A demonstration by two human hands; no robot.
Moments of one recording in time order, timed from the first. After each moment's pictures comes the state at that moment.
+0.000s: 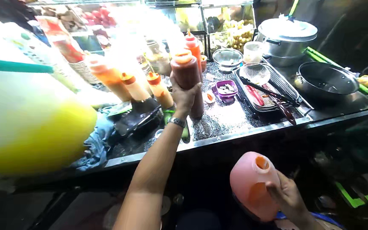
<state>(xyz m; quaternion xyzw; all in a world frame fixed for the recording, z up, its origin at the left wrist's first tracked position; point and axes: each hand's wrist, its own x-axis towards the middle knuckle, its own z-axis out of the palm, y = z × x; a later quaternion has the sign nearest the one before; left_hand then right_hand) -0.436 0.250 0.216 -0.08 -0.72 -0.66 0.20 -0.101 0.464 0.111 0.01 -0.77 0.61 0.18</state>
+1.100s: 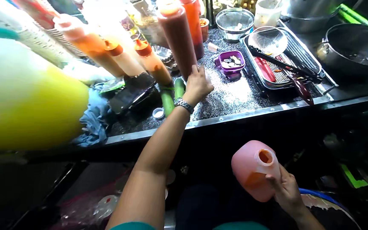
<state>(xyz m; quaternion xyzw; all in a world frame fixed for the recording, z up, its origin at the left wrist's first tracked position) -0.429 0.273 0.182 -0.16 -0.97 -0.19 0.02 -0.080 0.454 0.076 -0.02 -0.77 0.61 0.18</state>
